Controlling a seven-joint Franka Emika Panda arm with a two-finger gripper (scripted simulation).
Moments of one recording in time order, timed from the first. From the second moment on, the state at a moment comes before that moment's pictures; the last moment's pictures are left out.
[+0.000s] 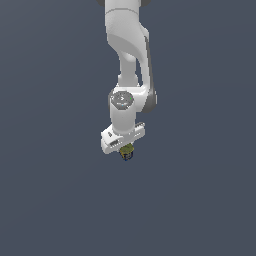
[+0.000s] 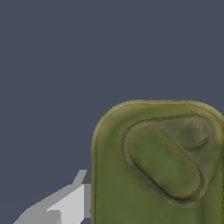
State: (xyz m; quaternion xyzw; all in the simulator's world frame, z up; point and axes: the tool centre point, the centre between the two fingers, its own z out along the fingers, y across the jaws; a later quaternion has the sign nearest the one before) arm -0.012 -0.017 0.068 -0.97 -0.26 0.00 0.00
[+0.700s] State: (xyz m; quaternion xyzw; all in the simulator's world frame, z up) arm 0.003 -0.084 0.170 -0.97 -0.26 0.00 0.00
